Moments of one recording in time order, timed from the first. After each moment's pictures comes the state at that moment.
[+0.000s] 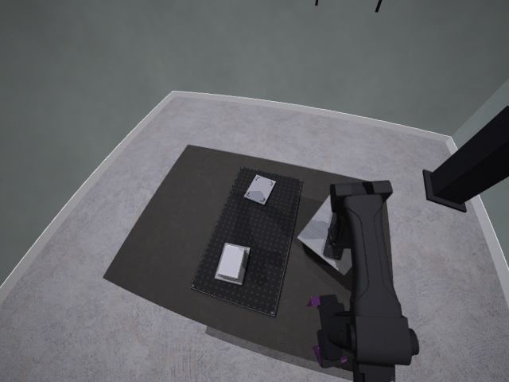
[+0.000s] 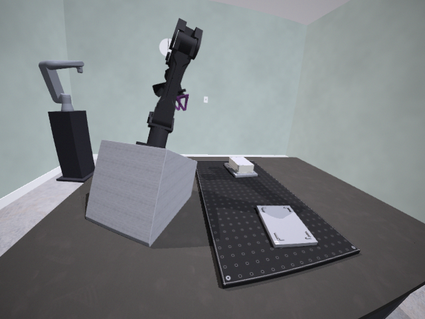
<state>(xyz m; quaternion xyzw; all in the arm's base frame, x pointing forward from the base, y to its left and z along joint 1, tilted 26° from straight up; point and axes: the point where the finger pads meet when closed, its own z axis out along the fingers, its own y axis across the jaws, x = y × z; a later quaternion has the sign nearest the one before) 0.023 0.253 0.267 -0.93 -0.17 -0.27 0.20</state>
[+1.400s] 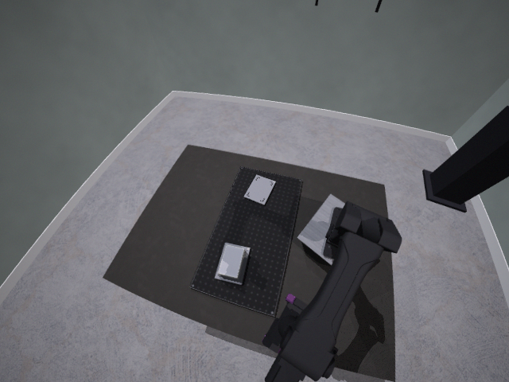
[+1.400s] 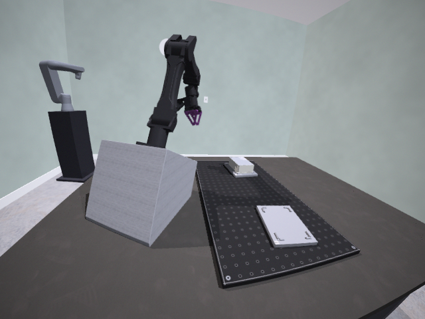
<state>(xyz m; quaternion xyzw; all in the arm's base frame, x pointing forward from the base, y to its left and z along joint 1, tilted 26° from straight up) 0.111 0.290 0.216 -0.97 0.13 -0.16 0.15</state>
